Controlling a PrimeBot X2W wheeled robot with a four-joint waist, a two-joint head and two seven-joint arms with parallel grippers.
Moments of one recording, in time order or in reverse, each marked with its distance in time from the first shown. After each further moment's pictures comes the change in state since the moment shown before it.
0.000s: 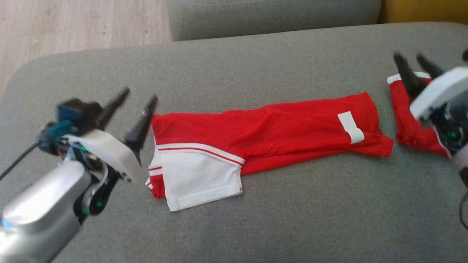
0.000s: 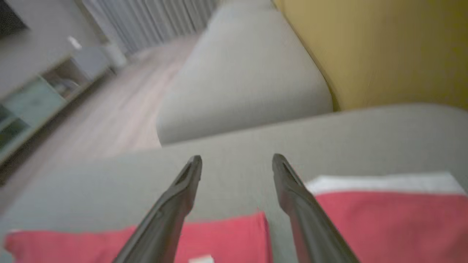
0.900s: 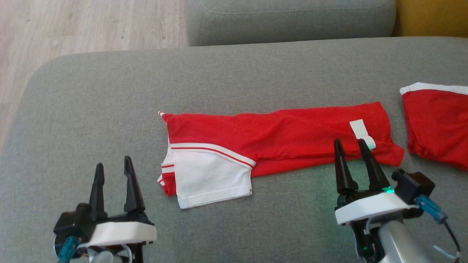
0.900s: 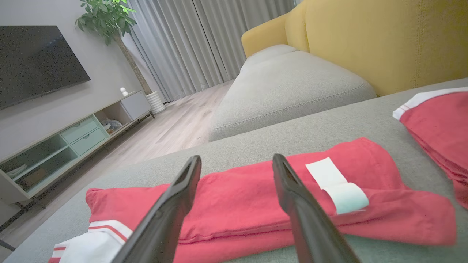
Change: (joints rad) left arm 0.661 -0.530 0.769 -0.012 0.489 0.010 -0.248; right arm 0.657 0.495 -0.491 -0.424 -0.668 0.000 -0.334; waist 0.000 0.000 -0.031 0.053
